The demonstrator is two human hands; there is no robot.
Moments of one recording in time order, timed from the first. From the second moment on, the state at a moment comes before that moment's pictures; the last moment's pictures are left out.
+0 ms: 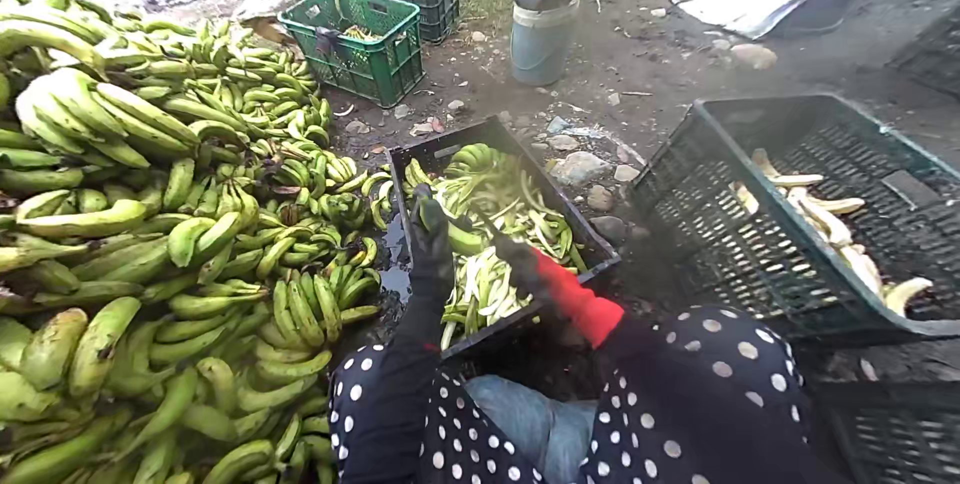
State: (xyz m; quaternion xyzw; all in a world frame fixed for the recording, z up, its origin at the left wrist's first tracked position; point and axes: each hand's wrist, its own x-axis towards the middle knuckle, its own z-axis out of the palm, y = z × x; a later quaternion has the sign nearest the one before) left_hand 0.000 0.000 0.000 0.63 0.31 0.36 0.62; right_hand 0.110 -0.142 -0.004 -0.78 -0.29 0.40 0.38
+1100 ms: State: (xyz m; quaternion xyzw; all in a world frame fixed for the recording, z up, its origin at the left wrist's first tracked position) left_hand 0.010 0.022 -0.017 0.56 0.37 0.41 0.62; right_hand 0.129 -0.116 0.016 -0.83 -0.44 0.29 0.19
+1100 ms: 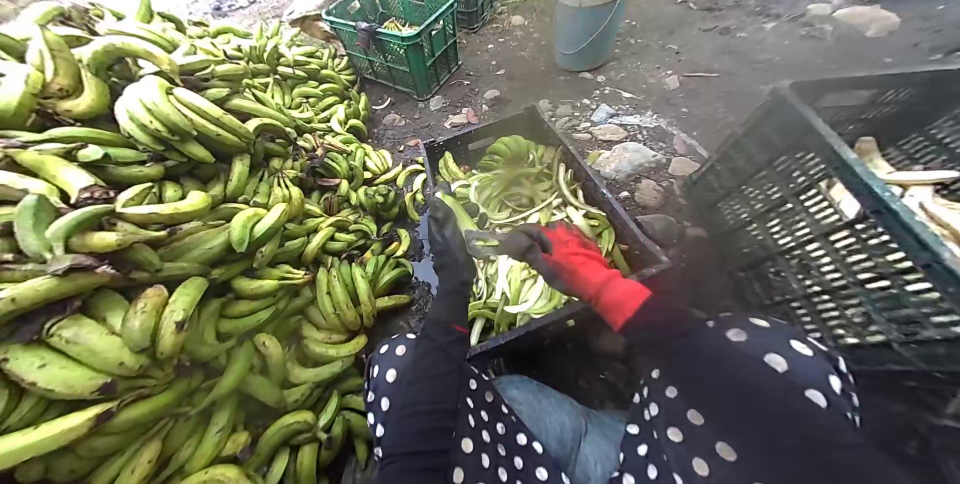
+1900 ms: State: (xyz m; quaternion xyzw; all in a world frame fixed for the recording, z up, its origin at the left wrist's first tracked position) left_hand 0.003 0.022 -0.033 0.58 0.35 0.34 0.65; right_hand 0.121 -0.100 0.008 -0.87 -0.38 0.25 0.19
